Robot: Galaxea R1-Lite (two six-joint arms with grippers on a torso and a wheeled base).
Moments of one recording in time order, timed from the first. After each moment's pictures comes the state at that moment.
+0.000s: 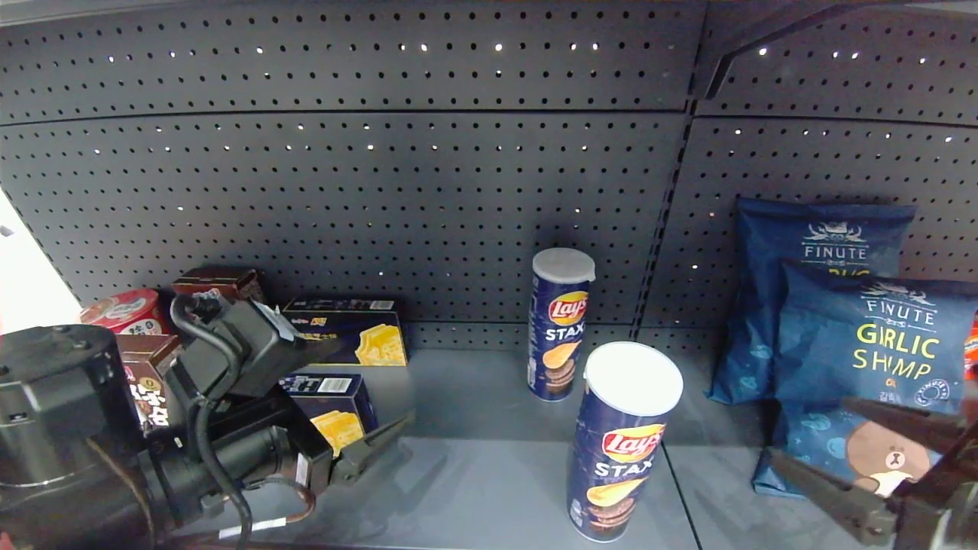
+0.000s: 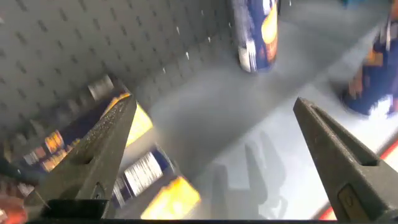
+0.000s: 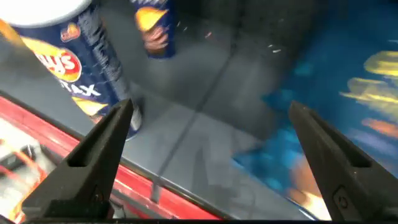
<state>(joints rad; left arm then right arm) -0.47 1.40 -0.37 -0.79 -0.13 0.26 0.66 1.05 -0.36 -0.39 -0.22 -0.01</state>
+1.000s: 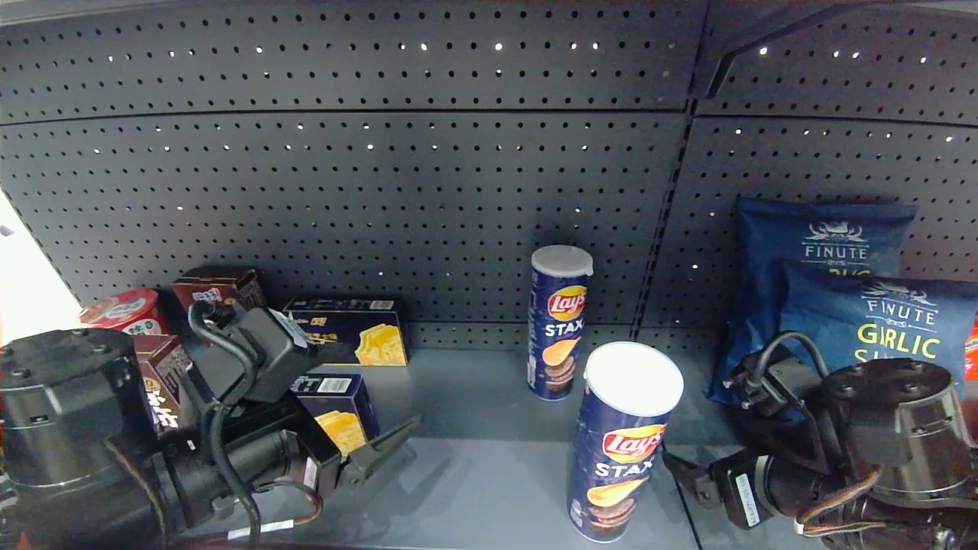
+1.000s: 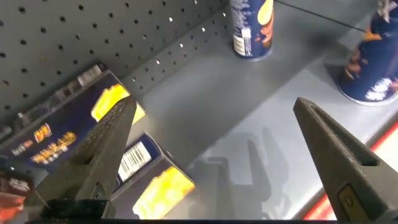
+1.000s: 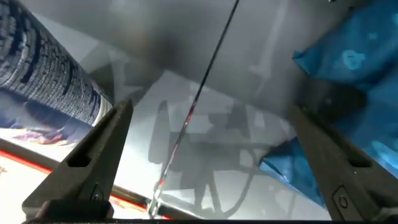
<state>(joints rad) -0.47 1.43 -0.38 -0.82 -0.13 0.27 0.71 1.47 -0.49 -0.41 -0.40 0.08</state>
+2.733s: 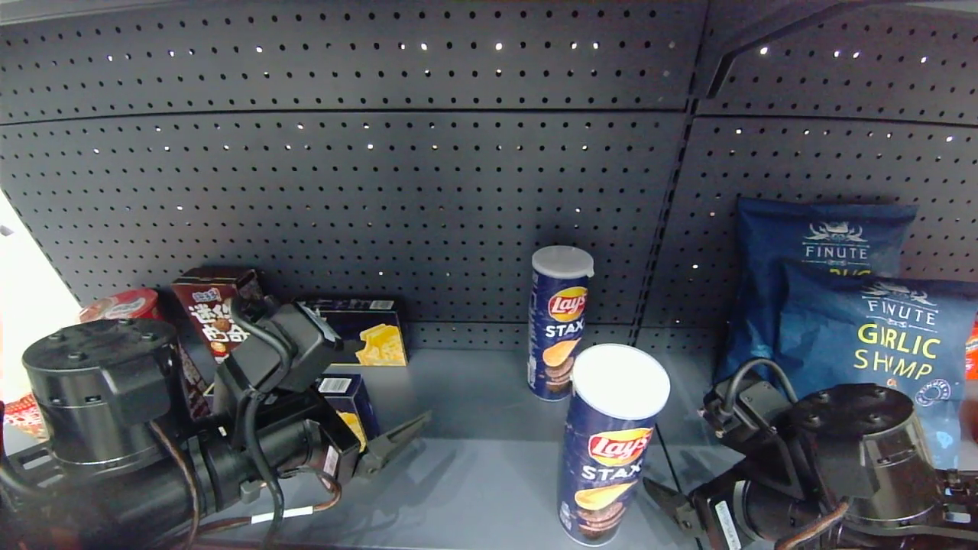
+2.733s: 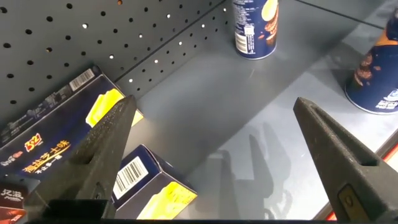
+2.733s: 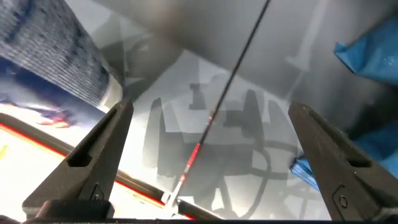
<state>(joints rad) -0.47 1.49 -0.41 -0.82 -0.13 0.29 0.76 1.52 -0.46 -0.46 -0.37 0.08</state>
